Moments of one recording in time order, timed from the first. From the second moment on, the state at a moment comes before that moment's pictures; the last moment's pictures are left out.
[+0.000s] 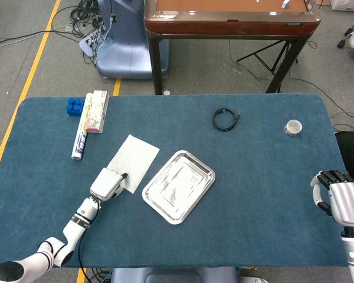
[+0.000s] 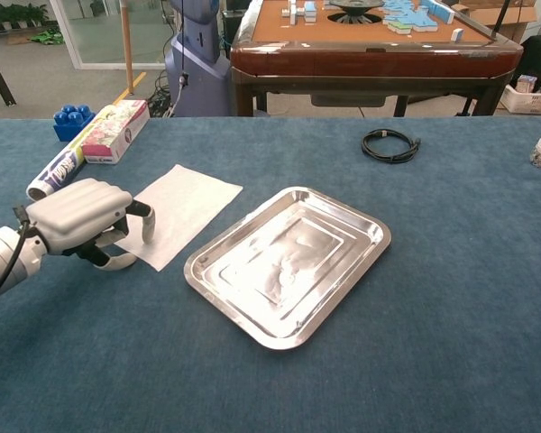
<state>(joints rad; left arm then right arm) -0.62 -1.88 -0.02 -0.72 1.57 1.18 -0.05 0.10 -1.15 0.10 -1.54 -1.52 1.54 -0.04</state>
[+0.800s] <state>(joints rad) -0.62 -1.90 -0.01 -0.67 1.58 1.20 -0.09 0.10 -1.14 0.10 -1.54 -1.53 1.54 -0.04</state>
